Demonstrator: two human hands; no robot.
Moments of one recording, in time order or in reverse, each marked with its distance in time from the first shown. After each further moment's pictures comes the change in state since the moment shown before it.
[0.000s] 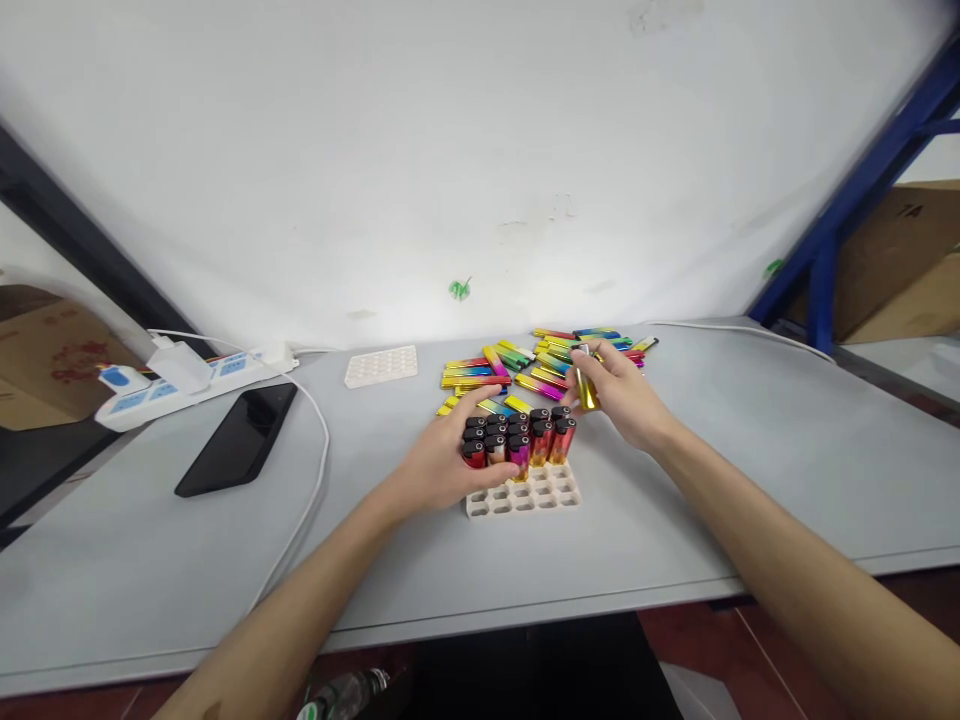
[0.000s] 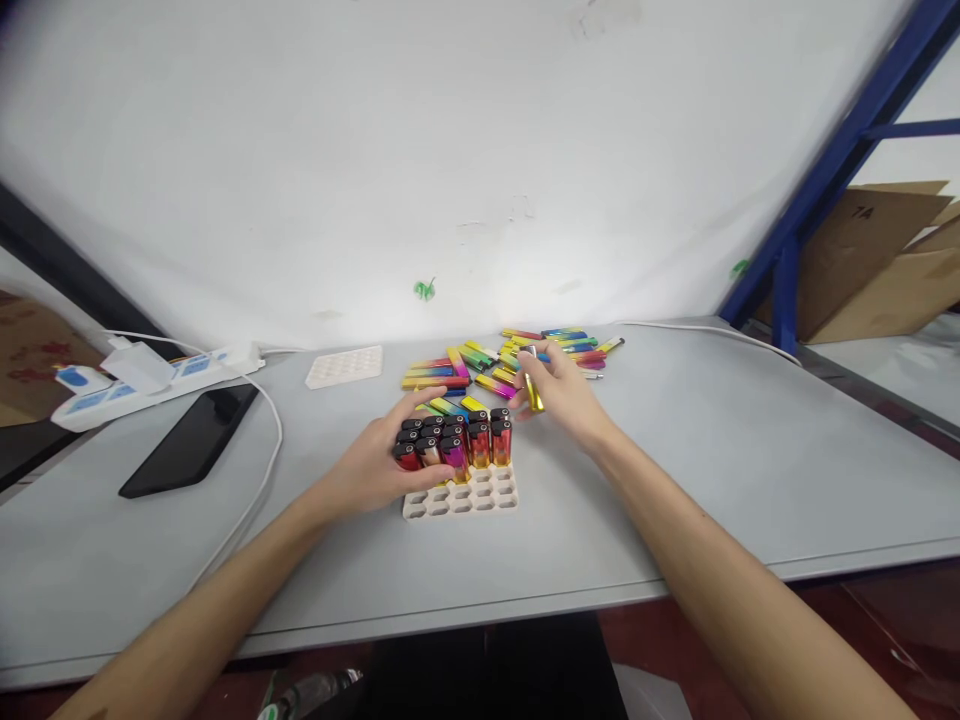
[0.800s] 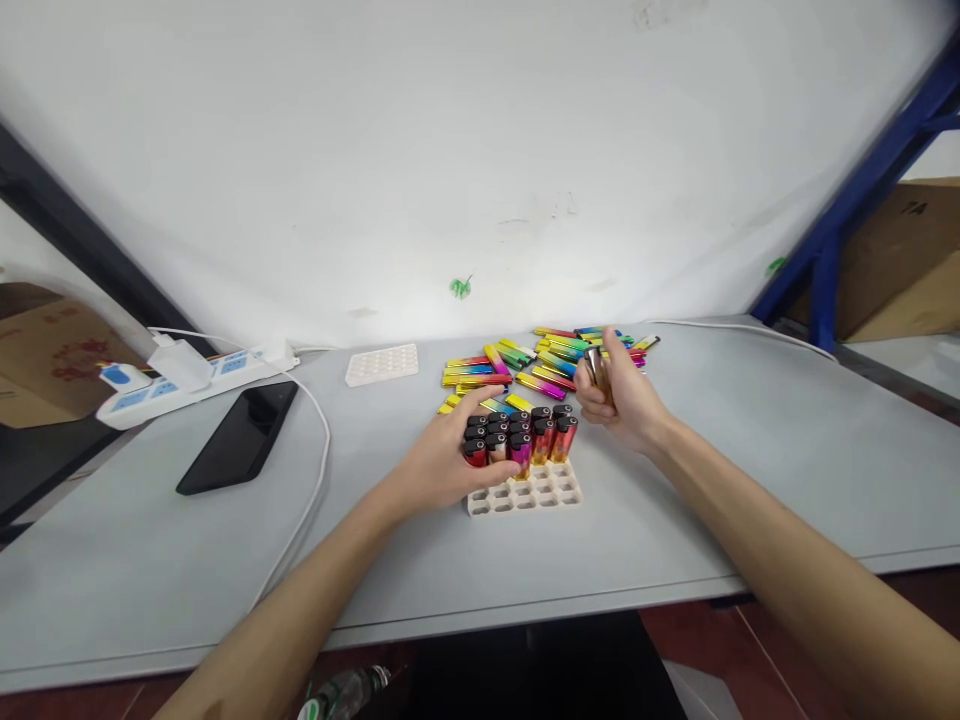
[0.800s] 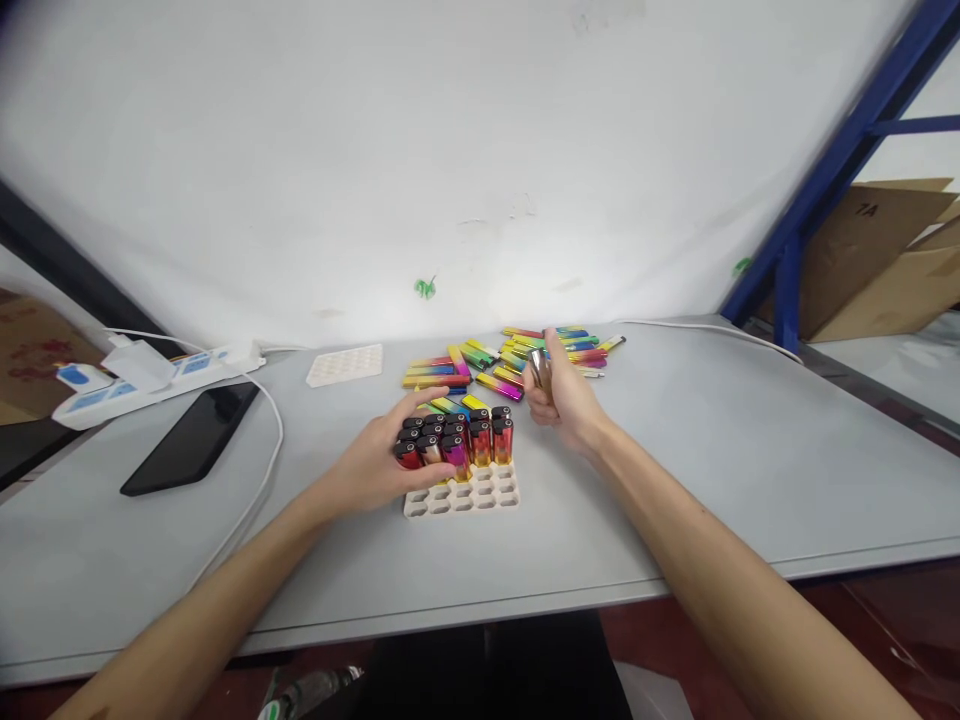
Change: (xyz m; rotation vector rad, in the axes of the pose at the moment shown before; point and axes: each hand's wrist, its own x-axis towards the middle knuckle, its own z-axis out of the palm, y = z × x) left_hand -0.001 0.001 0.000 -0.003 -0.003 0.005; right_hand -0.001 -0.003 0.001 0.280 -0.094 0.202
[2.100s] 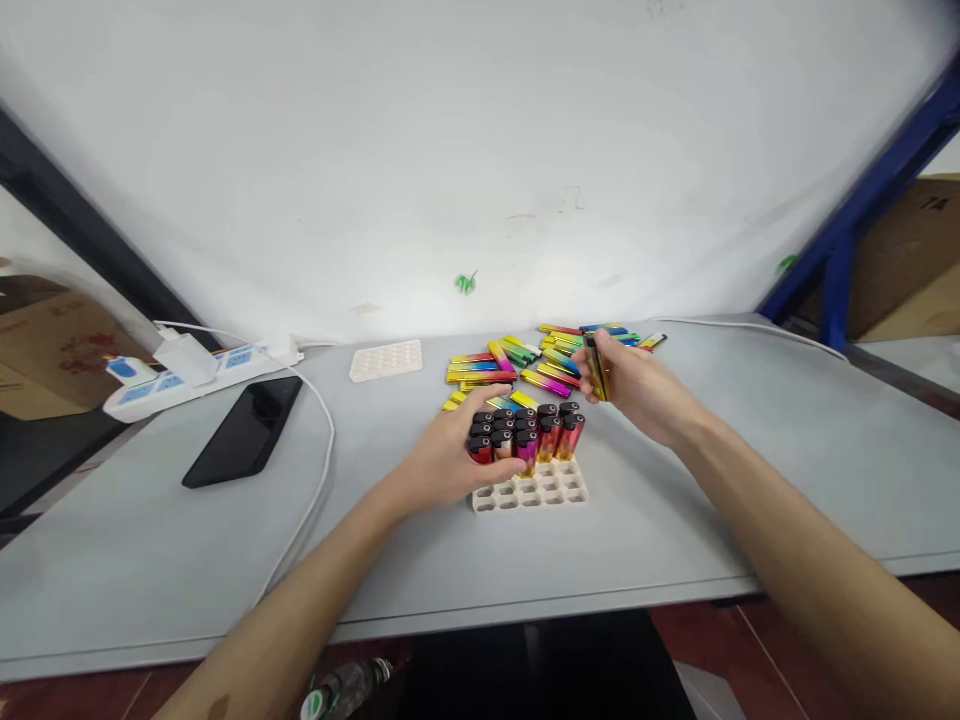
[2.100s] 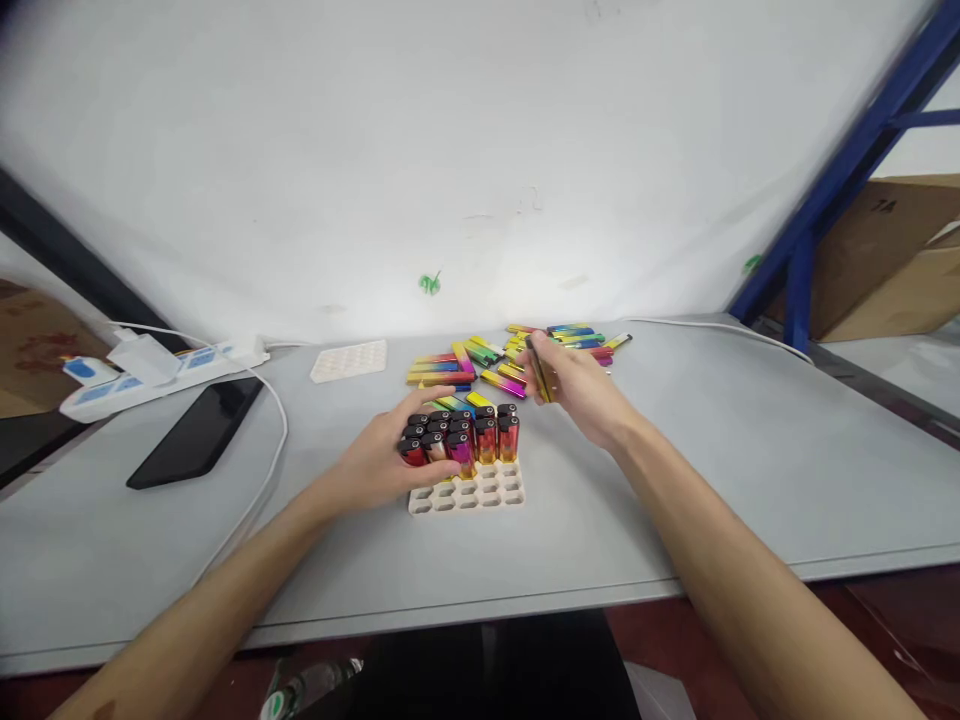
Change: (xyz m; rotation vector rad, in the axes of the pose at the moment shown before) left_hand -0.001 -0.001 0.001 -0.033 0.001 0.018; right_hand -0.005 -0.012 -0.006 -0.142 -0.007 -0.134
